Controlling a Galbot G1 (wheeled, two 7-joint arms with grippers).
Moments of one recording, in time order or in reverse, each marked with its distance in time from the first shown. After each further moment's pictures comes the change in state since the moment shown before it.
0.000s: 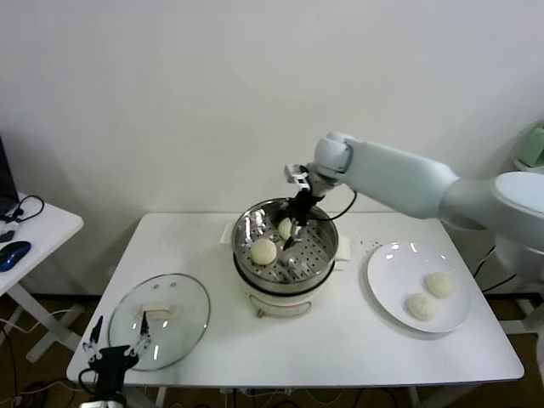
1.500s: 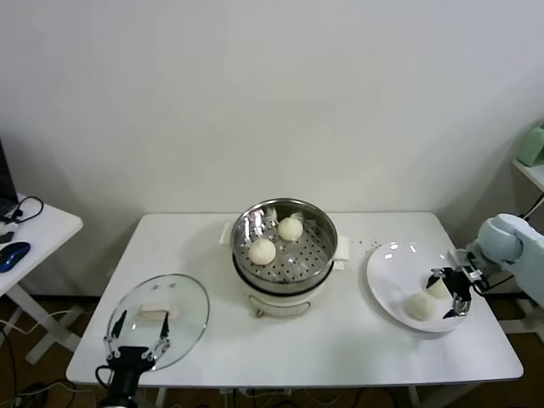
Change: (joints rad) left arm 0.029 0.016 0.027 -0.015 0.029 -0.070 0.128; right arm -0.718 -0.583 0.665 0.102 -0.740 0.243 -0.057
